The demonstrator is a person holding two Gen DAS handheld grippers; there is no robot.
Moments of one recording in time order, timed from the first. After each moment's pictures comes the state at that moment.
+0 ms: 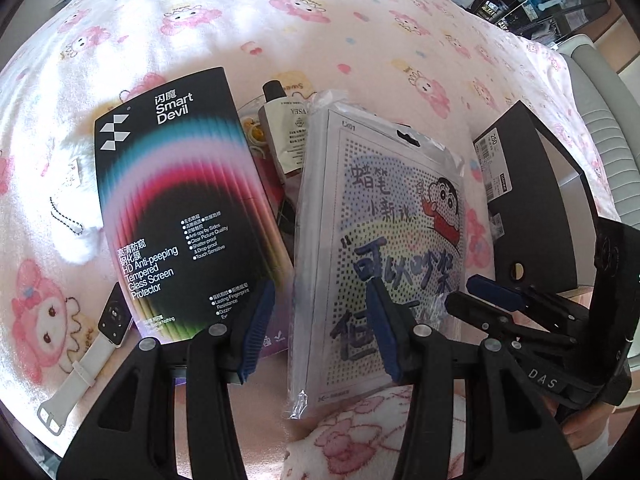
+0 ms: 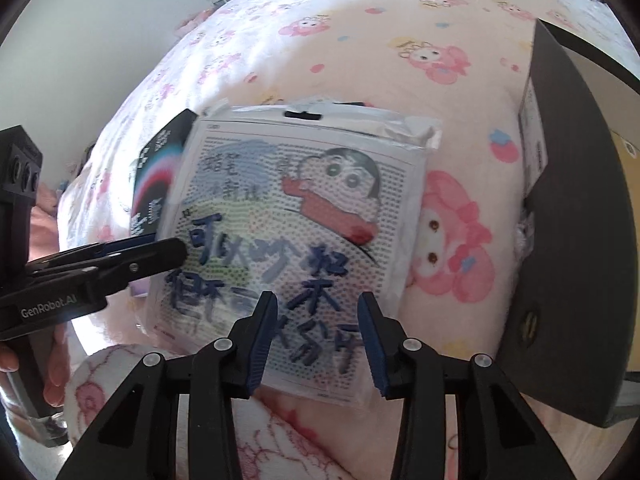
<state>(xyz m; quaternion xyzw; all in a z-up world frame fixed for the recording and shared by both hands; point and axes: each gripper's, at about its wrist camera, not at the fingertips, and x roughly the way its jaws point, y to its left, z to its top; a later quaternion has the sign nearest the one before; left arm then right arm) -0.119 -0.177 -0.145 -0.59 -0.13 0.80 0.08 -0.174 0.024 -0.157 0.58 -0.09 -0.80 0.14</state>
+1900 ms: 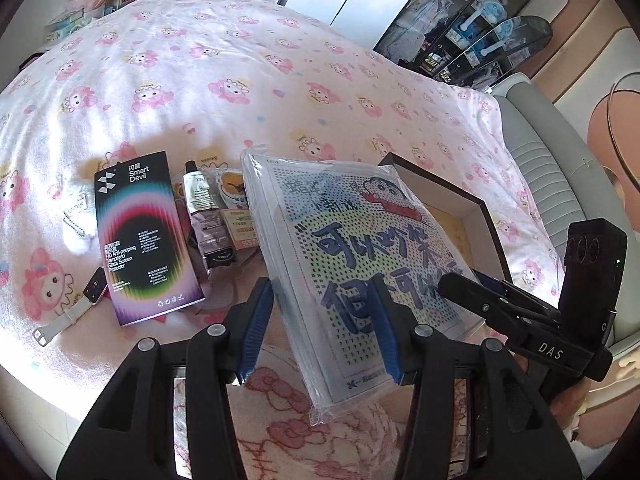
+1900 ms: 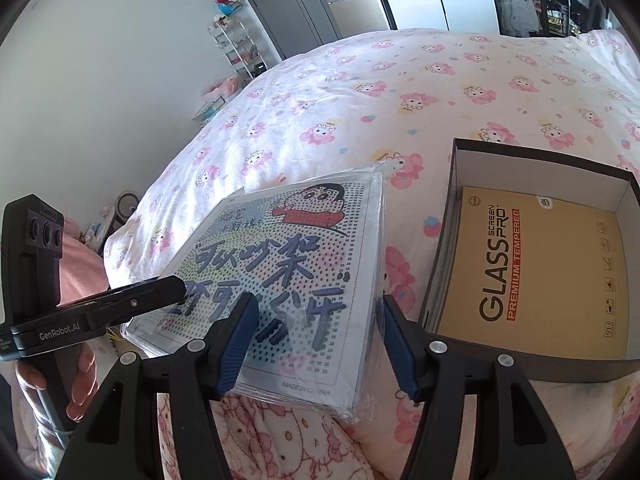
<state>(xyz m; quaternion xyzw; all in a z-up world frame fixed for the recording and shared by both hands) -0.050 -0.133 -0.019 -0.48 -0.18 0.85 0.14 -0.084 0.104 -0.033 0.46 -0.13 -0.87 0.16</state>
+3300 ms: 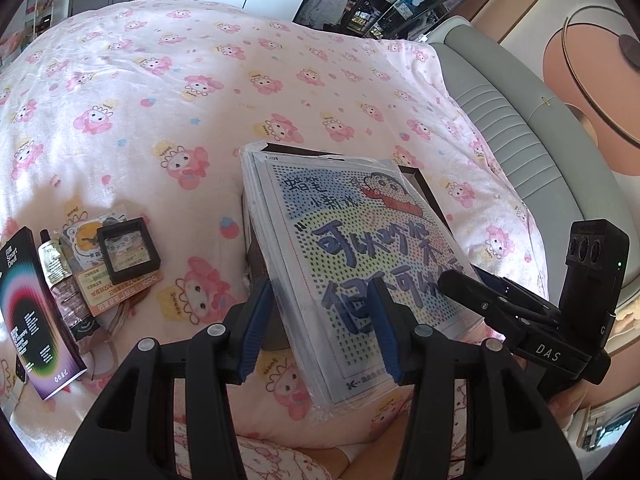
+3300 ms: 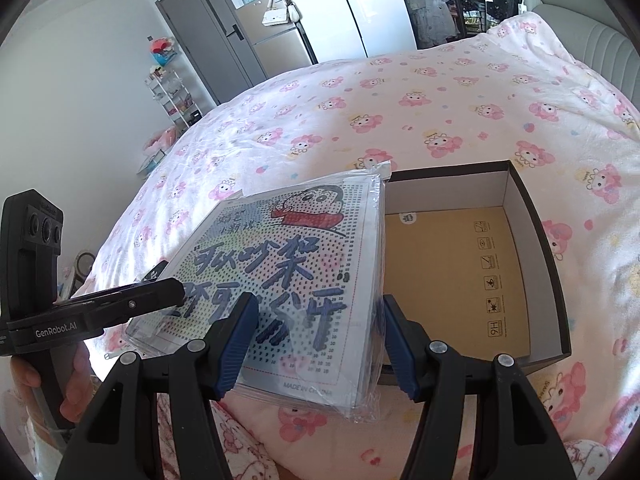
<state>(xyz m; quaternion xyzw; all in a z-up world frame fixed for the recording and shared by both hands) -0.121 0.021 -0.005 -0.50 -0.12 0.82 0.25 -0.063 0.243 -0.017 0.42 -0.17 -0.89 0.04</state>
